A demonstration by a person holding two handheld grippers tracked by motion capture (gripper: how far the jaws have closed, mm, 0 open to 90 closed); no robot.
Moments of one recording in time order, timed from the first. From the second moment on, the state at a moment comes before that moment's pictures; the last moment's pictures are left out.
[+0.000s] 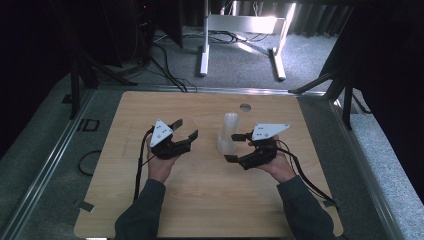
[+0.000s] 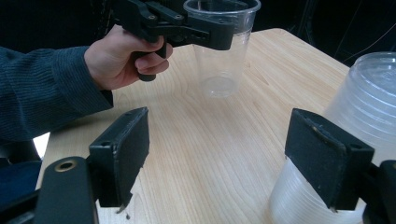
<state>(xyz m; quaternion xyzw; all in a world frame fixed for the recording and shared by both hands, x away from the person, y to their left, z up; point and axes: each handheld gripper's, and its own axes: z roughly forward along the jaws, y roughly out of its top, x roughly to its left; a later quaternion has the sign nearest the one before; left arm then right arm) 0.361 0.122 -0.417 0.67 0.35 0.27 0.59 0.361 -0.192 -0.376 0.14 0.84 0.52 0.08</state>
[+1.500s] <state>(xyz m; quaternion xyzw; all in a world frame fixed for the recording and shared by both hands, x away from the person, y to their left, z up) 0.371 0.139 -0.437 0.66 0.40 0.30 0.57 0.362 -0.191 -0.378 0.14 0.83 0.53 0.08</state>
